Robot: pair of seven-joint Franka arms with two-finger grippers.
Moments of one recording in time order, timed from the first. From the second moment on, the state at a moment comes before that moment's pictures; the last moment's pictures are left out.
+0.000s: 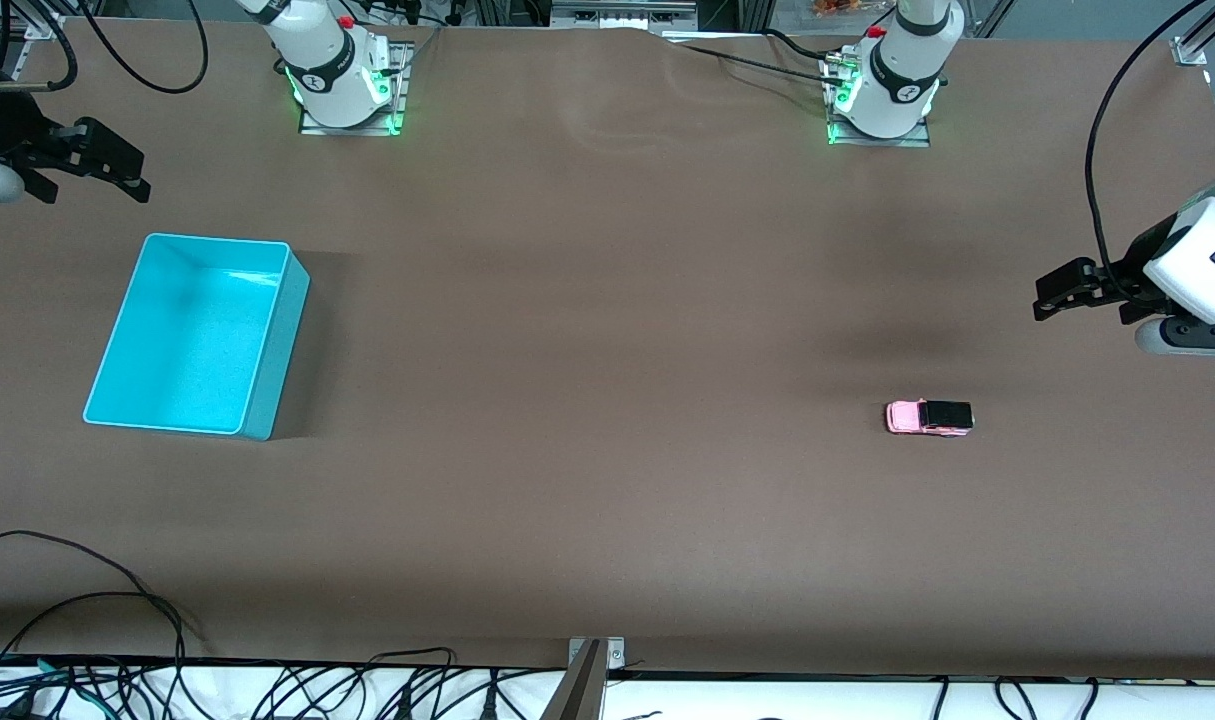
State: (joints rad) left arm 0.13 0.16 -0.16 -1.50 0.02 1.63 0.00; right arm -0.04 -0.09 0.07 -1.63 -0.01 1.52 0.00
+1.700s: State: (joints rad) left arm 0.11 0.28 -0.16 -1.53 0.02 1.63 -0.90; right arm -0.04 -0.09 0.06 -1.63 -0.01 1.52 0.00
